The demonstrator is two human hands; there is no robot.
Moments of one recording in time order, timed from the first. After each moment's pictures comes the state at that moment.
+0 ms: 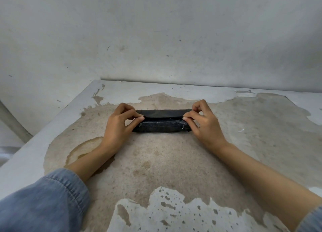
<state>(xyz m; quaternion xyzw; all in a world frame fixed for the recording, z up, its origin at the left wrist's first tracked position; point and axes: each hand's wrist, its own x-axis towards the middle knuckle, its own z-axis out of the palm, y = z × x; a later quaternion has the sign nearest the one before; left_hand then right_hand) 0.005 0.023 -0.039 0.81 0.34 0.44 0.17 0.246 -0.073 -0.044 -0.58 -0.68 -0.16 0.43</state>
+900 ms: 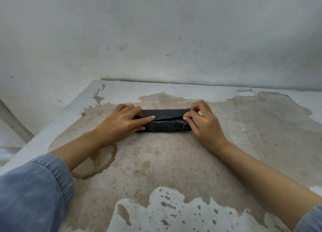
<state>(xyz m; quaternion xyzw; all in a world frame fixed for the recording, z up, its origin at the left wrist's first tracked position) -0.010 0.054 -0.028 0.94 0.07 0.26 -0.21 0.249 -0.072 -0.046 -0.56 -0.70 -0.18 0.41</state>
